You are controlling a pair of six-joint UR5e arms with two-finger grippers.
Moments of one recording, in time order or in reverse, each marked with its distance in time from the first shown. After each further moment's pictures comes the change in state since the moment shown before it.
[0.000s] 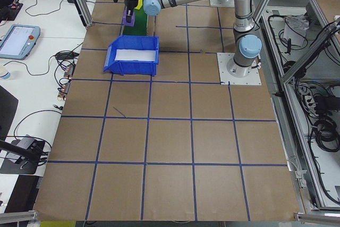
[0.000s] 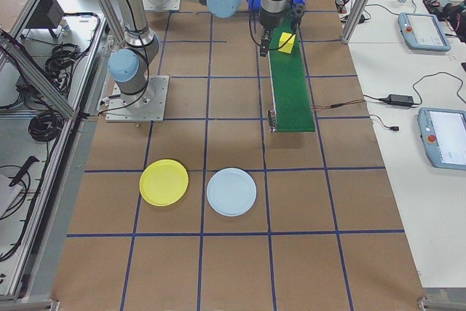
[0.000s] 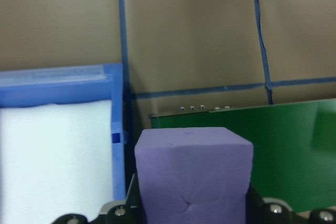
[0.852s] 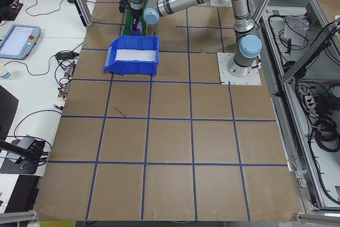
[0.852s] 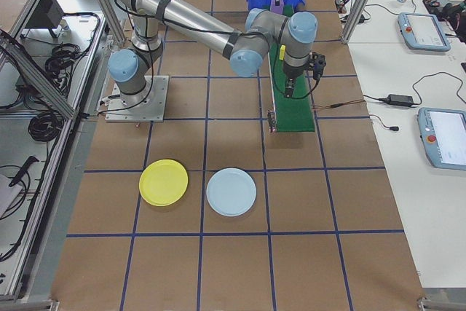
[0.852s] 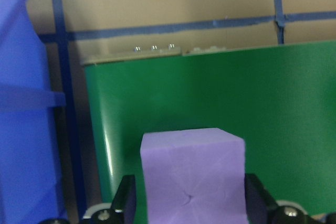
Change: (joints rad) left arm -0.044 -0.061 -0.048 0.089 0.051 -0.005; right arm -0.108 0.217 0.019 -0.284 0.091 -0.081
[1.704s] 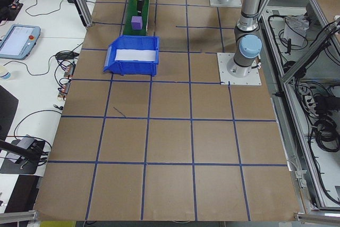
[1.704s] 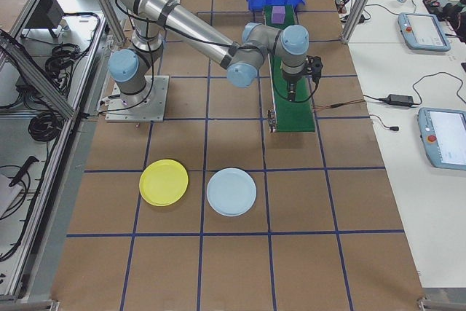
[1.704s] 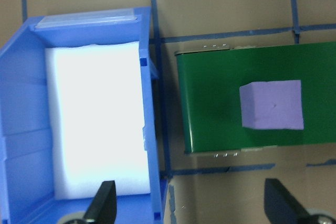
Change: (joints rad) left arm 0.044 0.310 0.091 -0.468 0.174 0.001; right arm -0.001 0.007 0.097 -0.163 0.103 -0.096
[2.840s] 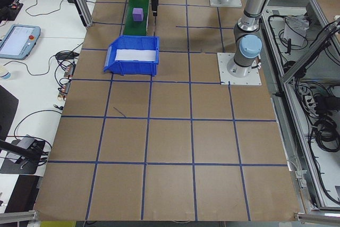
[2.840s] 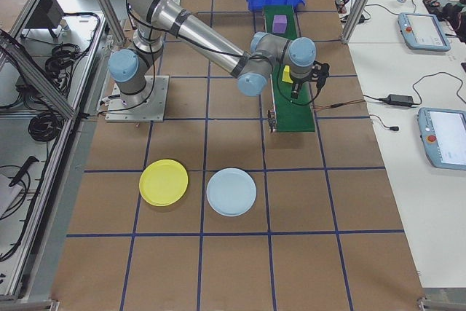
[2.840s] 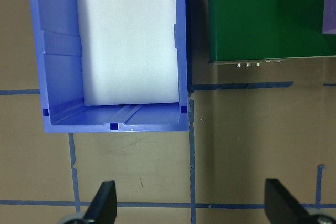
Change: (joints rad) left arm 0.015 0.055 -0.023 -0.170 0.006 -0.007; right arm 0.023 0.083 -0.045 -0.008 0.160 0.248
